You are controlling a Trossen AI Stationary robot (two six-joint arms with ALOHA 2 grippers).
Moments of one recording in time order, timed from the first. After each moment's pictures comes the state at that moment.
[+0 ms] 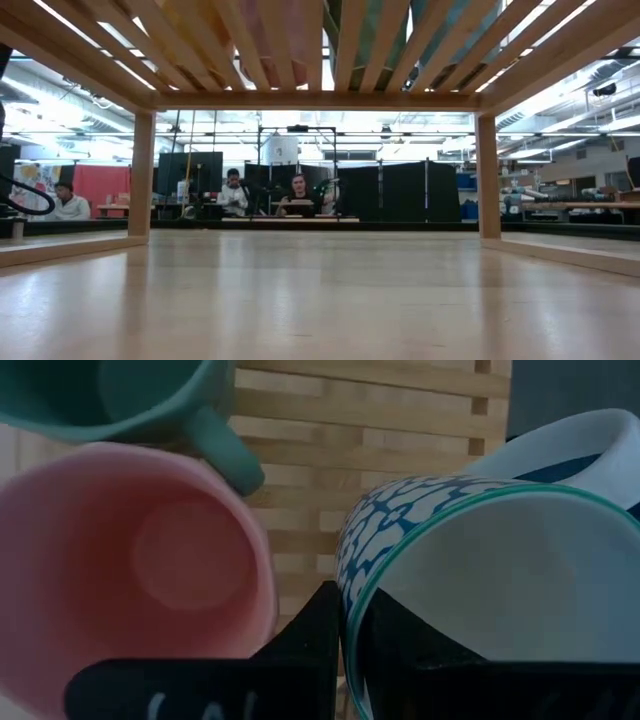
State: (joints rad) left arm -0.25 1.98 2.33 -1.54 0.08 -0.34; right arm 0.24 1.24 1.44 -0.70 0.02 0.14
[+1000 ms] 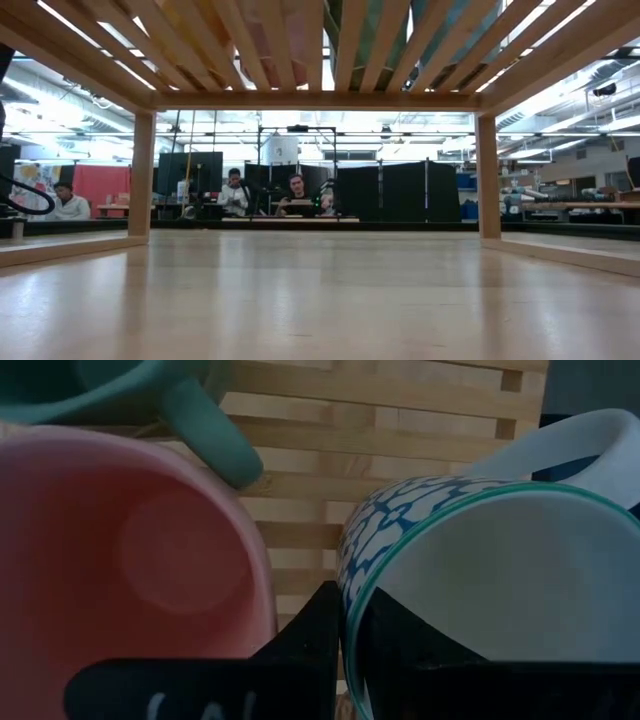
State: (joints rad) left arm -0.26 2.02 2.33 -1.57 0.08 -0.34; right arm 0.24 1.24 1.44 -0.71 0.02 0.14
